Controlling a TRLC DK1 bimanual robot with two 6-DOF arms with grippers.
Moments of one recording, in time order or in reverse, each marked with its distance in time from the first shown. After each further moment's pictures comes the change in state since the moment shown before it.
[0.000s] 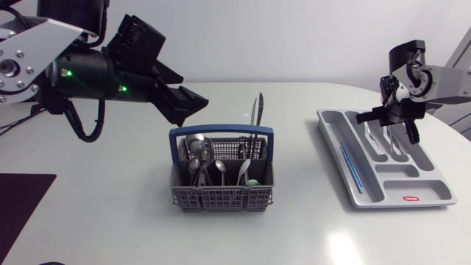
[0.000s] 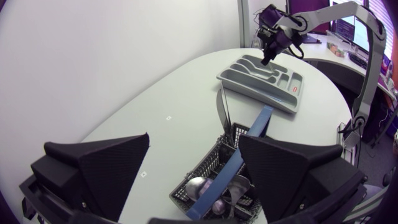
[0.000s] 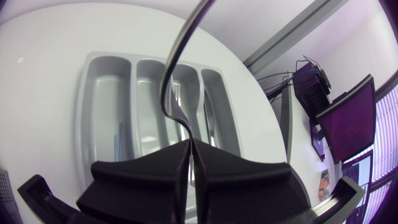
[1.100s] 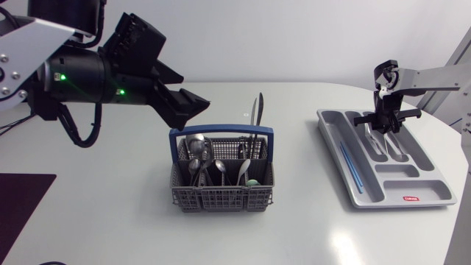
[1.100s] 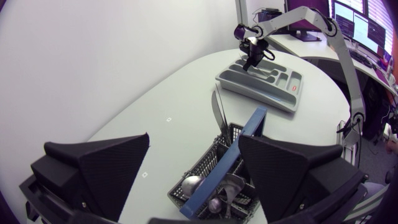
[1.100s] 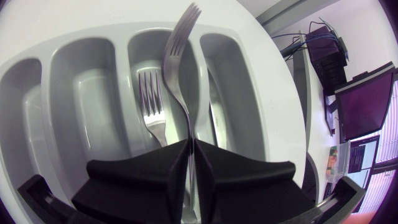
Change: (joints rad) left arm -0.045 -0.043 -0.017 -0.010 -0.051 -0.003; right arm -0.124 0.585 0.612 -0.306 -0.013 0.098
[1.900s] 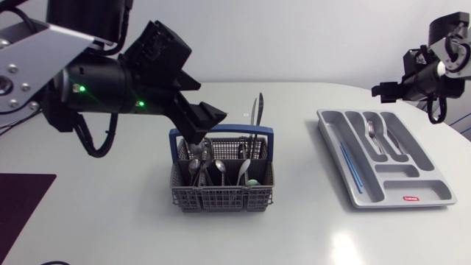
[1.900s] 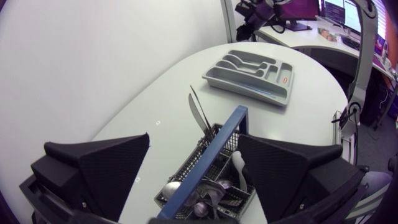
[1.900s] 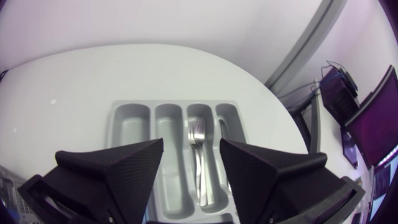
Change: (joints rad) left arm -0.125 0.022 0.003 -0.003 -0.082 0.016; right arm 0.003 -0.636 -0.493 0.271 -0.378 -0.108
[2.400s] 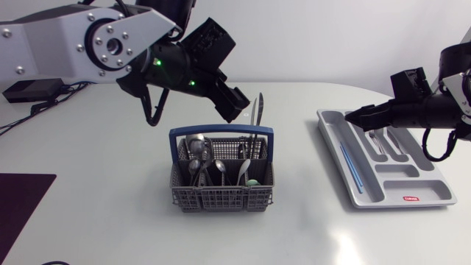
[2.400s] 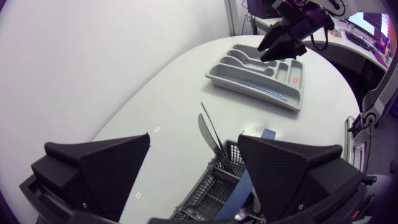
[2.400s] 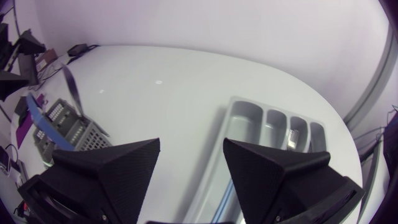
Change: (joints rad) left arm -0.005 0.304 0.260 -0.011 -0.004 0.019; right arm 0.047 -0.290 -0.365 0.095 -0.563 -0.135
